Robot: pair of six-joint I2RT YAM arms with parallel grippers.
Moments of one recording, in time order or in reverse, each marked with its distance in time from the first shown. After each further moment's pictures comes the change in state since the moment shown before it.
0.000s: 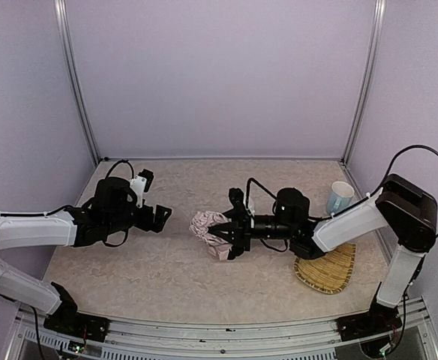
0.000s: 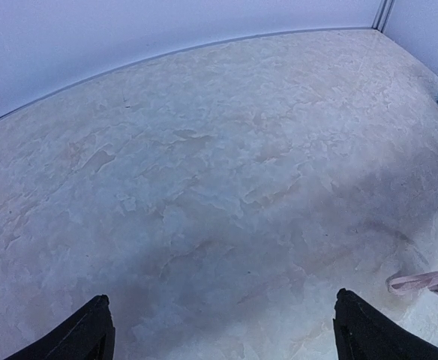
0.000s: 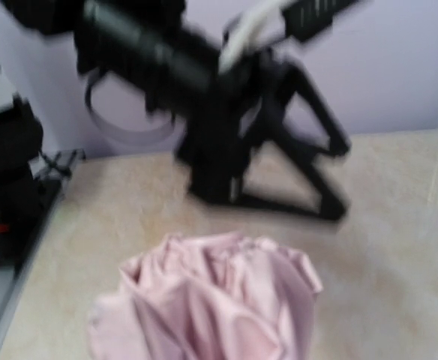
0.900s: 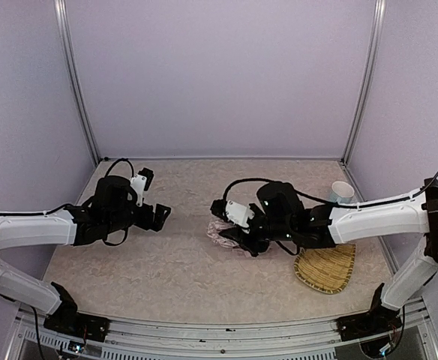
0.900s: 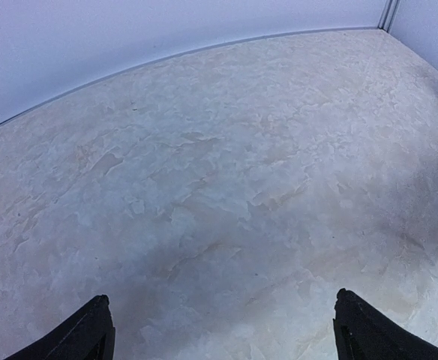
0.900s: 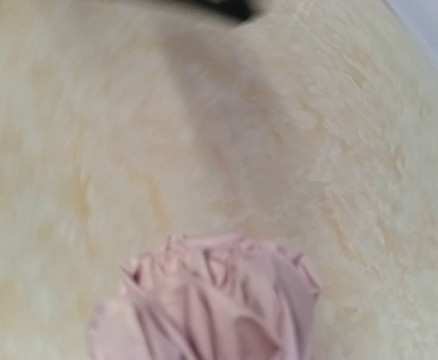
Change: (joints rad) left arm -0.003 0.000 0.015 -0.020 -0.023 0.023; right arm 0.116 -0.243 0.206 -0.934 0.526 -0.330
